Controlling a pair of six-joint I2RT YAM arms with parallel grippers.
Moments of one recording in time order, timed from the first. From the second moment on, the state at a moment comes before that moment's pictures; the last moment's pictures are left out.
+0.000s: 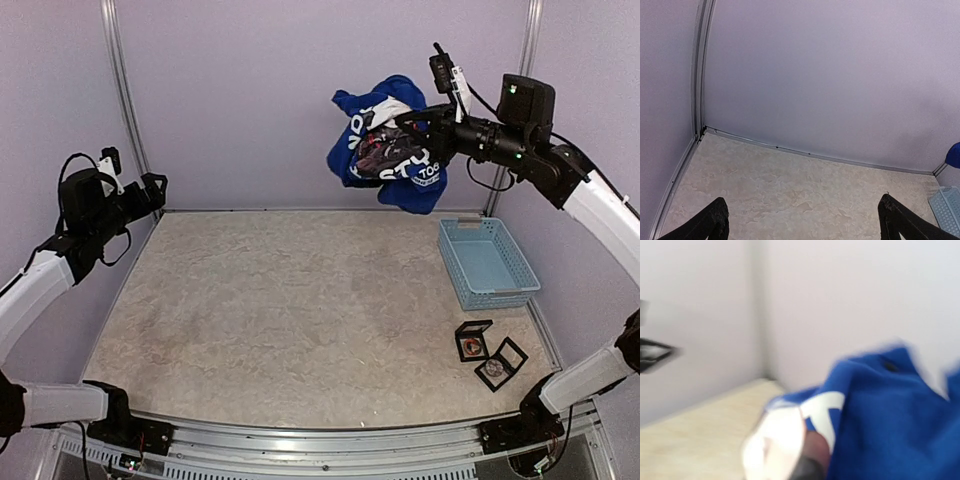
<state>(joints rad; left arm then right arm) -0.10 1.06 0.90 0.03 -0.02 -0.33 0.55 1.39 1.67 -0.35 -0.27 -0.07</state>
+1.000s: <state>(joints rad) -0.69 1.28 0.79 -0.21 -0.19 -0.48 0.79 1.74 1.39 -0.53 0.17 0.19</state>
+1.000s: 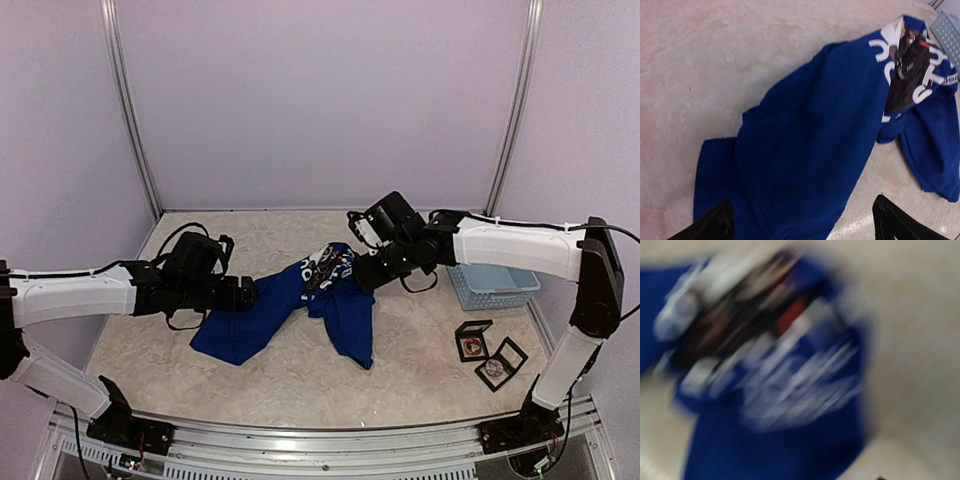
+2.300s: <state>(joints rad) -0.70 1.11 1.09 -0.34 -0.31 -0.42 0.65 1.34 1.39 -0.57 0.19 0.26</state>
